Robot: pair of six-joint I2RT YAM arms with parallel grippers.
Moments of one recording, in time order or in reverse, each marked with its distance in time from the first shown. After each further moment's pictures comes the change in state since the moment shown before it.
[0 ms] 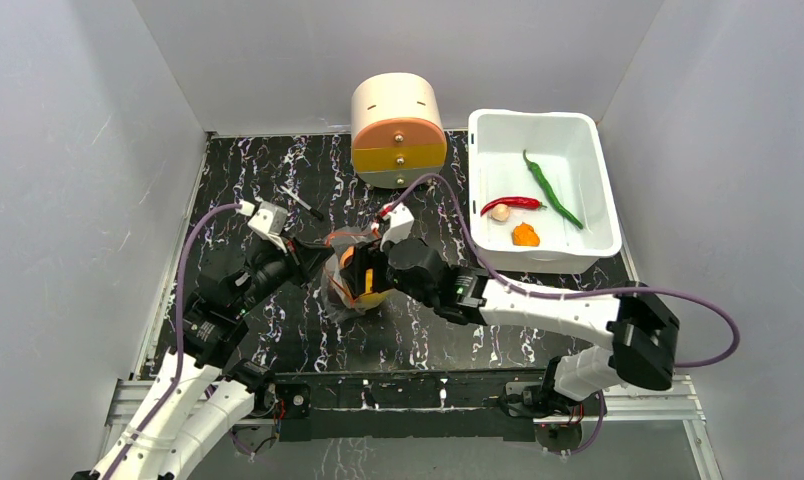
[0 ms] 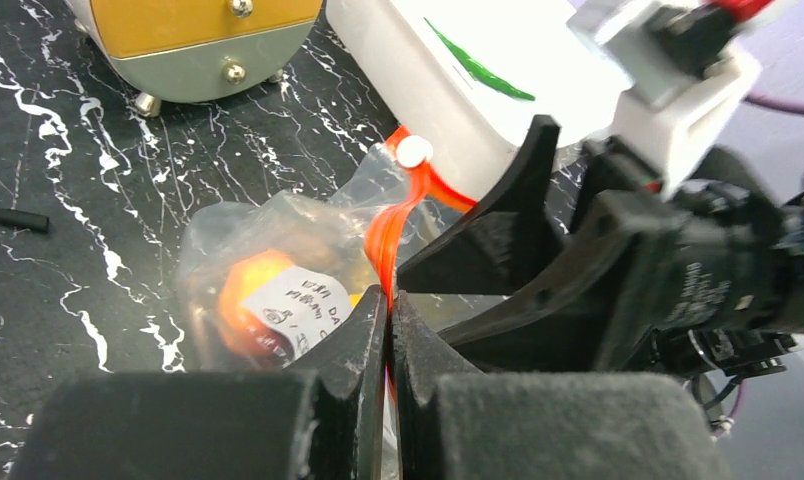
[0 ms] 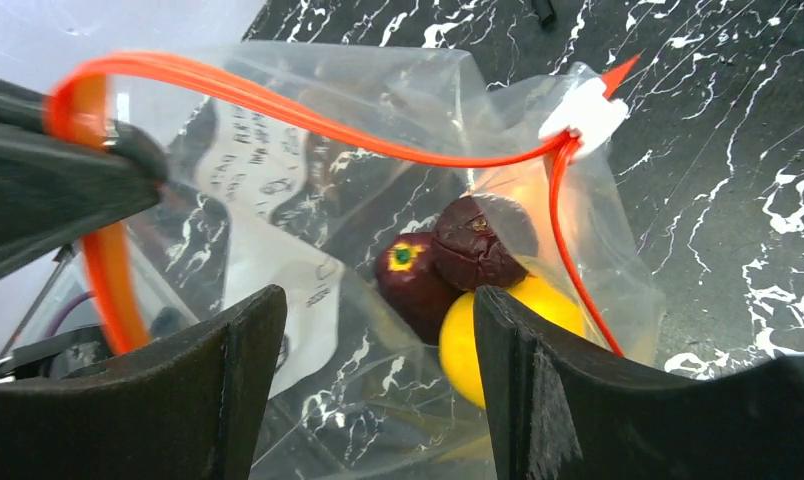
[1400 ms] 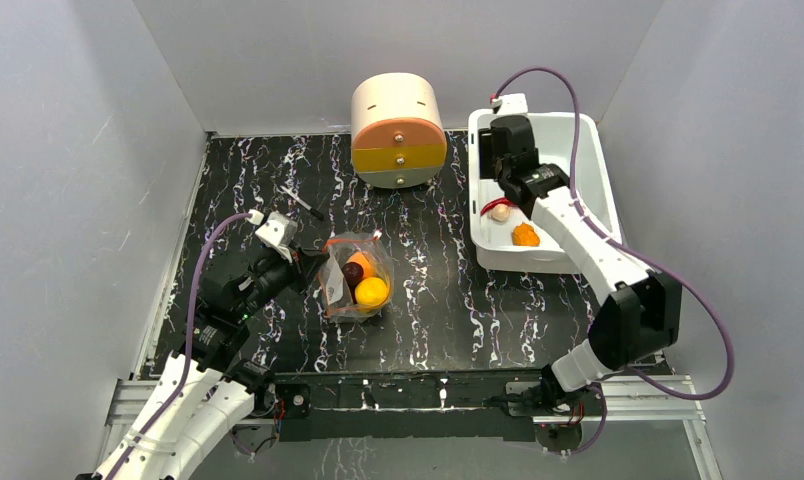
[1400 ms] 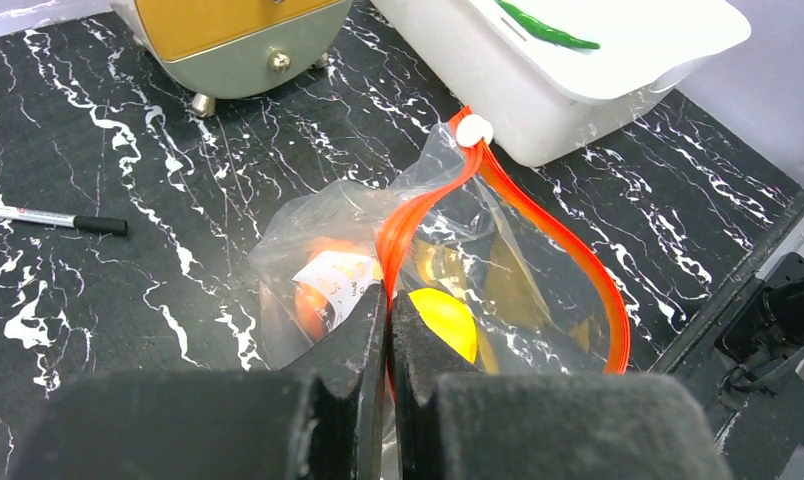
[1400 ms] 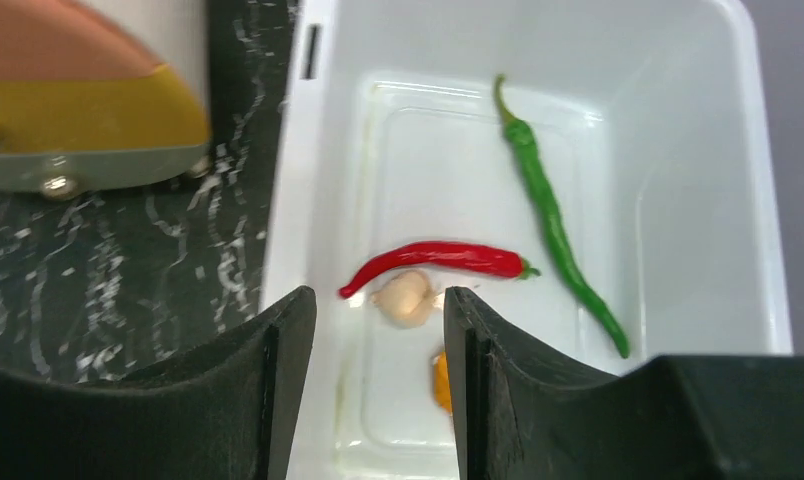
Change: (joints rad) left arm 0.000 -0.029 -0.055 -0.019 -0.035 0.208; right arm -0.719 0.039 0.381 -0.494 0.110 -0.470
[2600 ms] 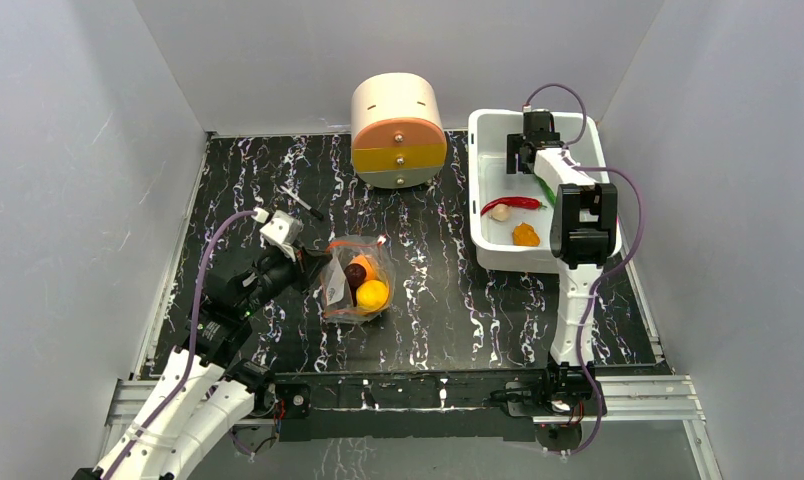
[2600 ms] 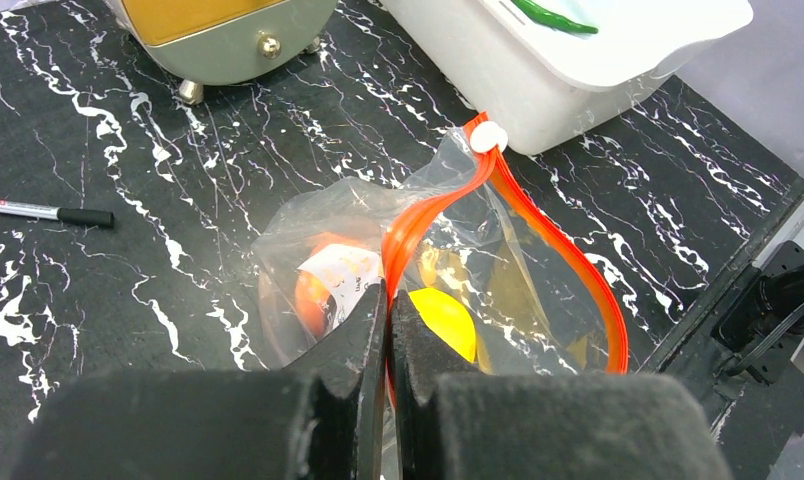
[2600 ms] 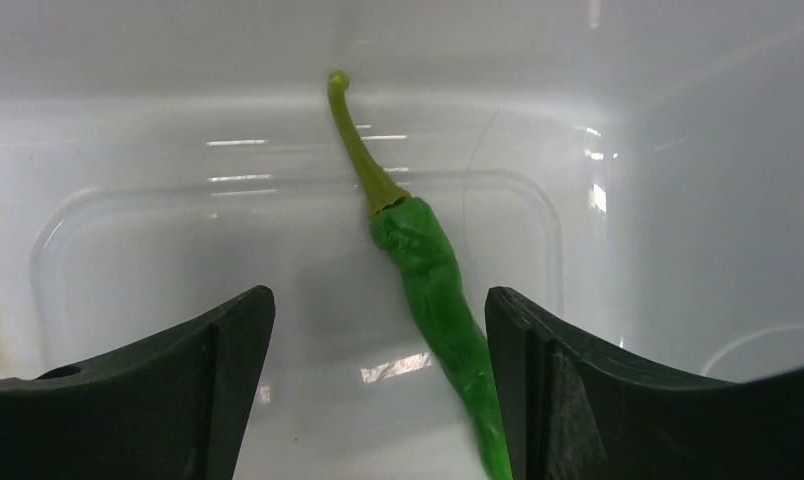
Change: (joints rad) left arm 0.000 0.029 0.000 0.000 0.024 0.001; right arm -0.412 0.827 0.477 0.062 -0.161 -0.116
